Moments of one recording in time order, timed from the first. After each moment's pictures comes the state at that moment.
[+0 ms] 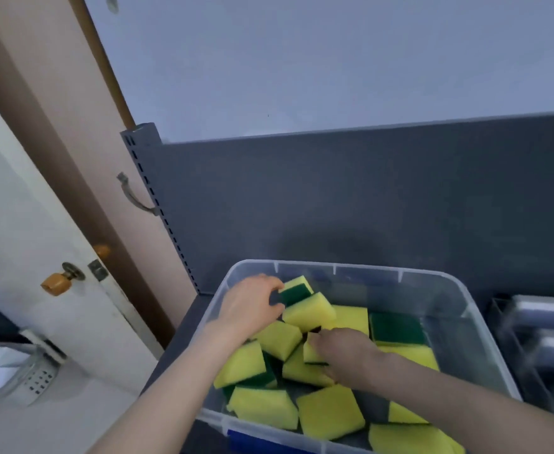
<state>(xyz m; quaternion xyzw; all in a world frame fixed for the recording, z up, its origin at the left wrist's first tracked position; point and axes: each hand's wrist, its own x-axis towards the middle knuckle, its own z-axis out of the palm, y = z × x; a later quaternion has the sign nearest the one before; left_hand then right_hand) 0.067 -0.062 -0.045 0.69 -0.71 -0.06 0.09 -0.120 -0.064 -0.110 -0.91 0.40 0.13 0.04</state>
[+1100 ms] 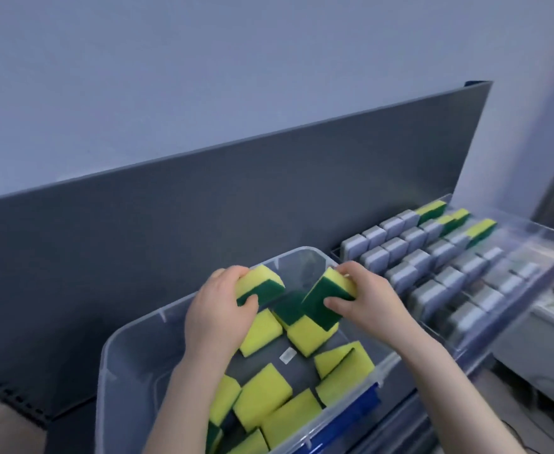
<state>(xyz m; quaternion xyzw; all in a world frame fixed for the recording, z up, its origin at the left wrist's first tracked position) 0.008 -0.059 -0.011 0.48 -0.81 -0.15 0.30 -0.192 0.038 -0.019 -0.52 0.78 -0.34 0.12</state>
